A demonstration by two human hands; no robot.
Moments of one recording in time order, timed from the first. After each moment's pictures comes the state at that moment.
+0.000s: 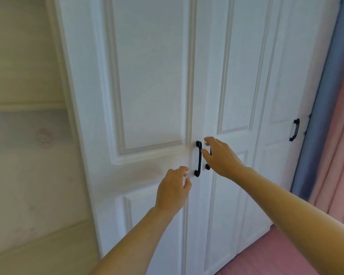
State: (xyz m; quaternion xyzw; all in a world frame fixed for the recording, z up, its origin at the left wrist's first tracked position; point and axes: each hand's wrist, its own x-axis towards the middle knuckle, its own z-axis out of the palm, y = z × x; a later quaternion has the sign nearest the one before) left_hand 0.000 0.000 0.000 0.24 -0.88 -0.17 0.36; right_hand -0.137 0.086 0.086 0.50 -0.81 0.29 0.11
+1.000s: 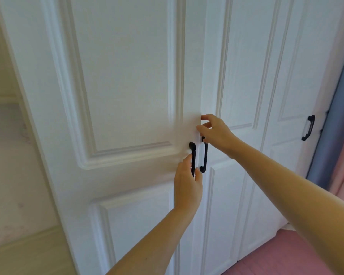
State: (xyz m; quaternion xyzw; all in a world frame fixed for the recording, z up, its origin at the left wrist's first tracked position) left_hand -0.103 0.023 -0.004 0.27 -0.74 -0.35 0.50; right_hand -0.210 0.047 0.120 0.49 -0.71 0.50 -0.07
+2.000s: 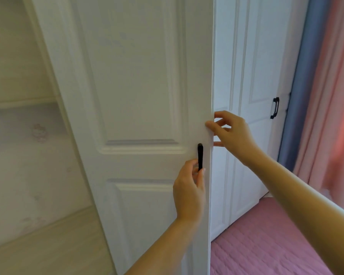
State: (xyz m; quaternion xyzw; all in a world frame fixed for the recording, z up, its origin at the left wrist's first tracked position) left_hand 0.014 0.148 -0.019 0.21 -0.74 -0.34 0.54; right_hand -0.096 0.207 0.100 0.44 -0.67 0.60 0.02
